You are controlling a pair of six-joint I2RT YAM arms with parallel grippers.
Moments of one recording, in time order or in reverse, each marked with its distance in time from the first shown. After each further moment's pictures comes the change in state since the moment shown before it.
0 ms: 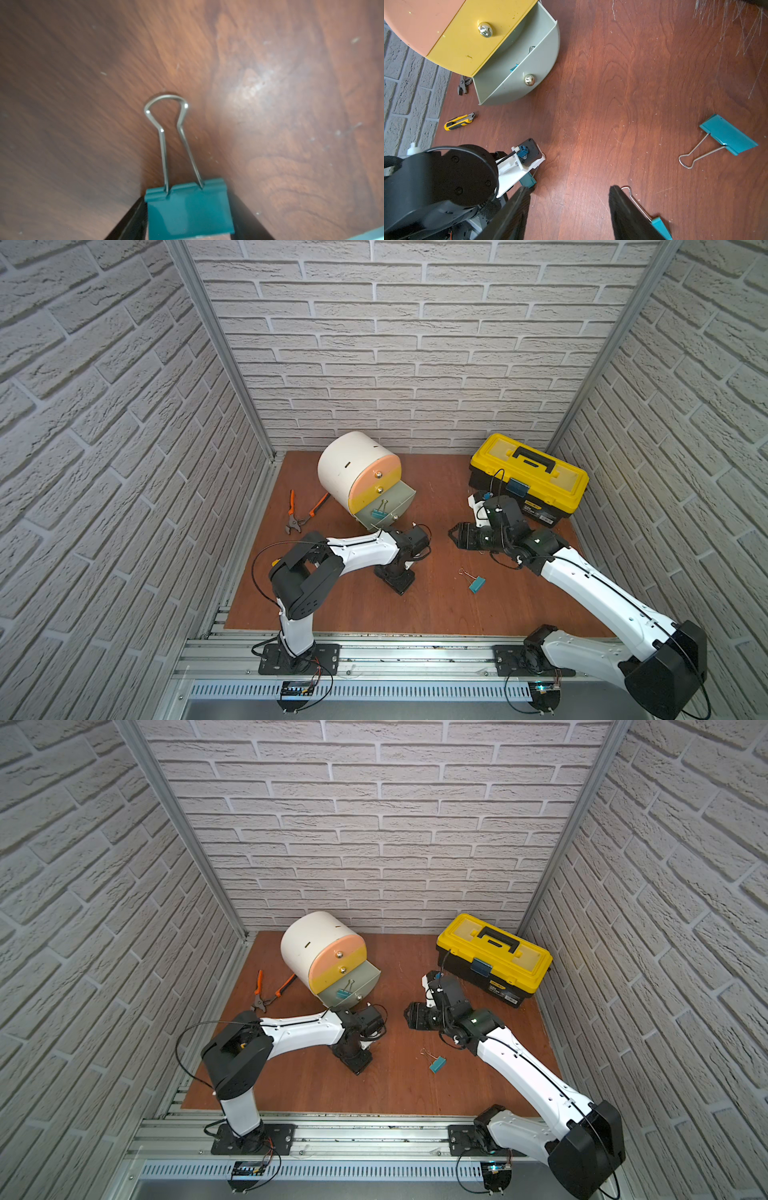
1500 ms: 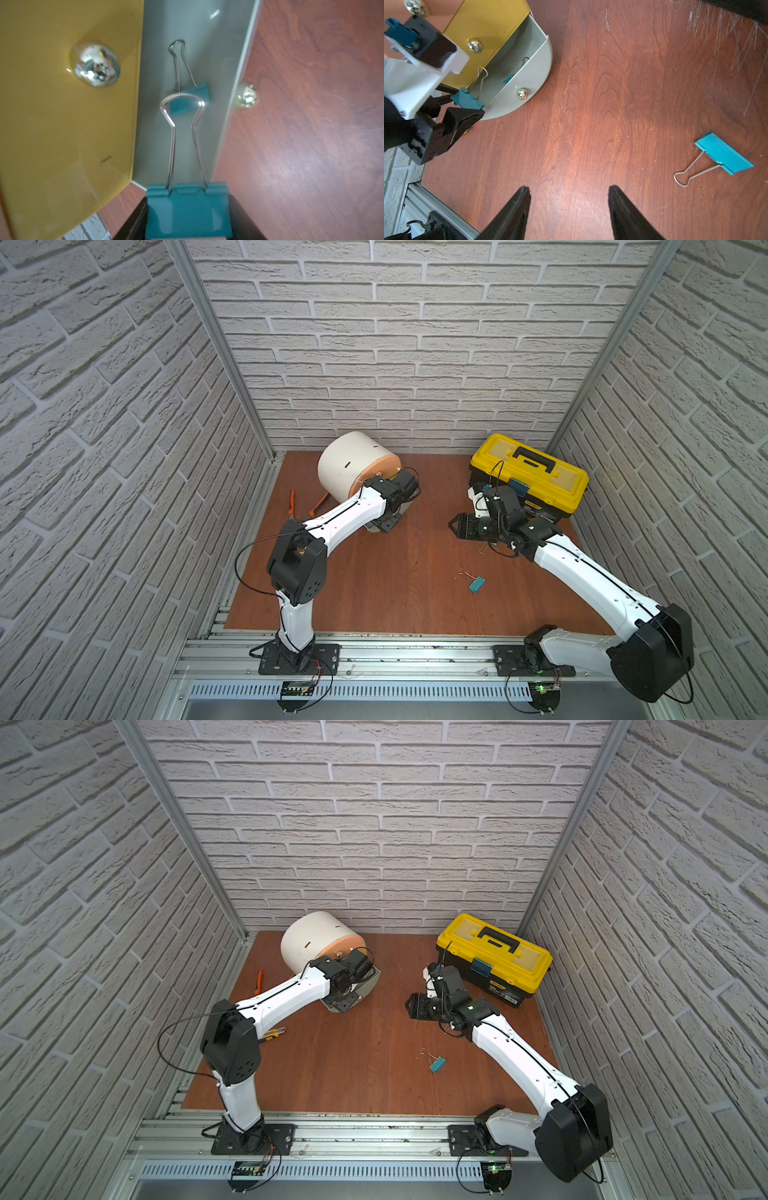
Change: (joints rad) left arm 0.220 0.058 0.465 -0.212 -0.465 0.203; right arm -0.076 0.101 0.055 0.031 -0.047 -0.043
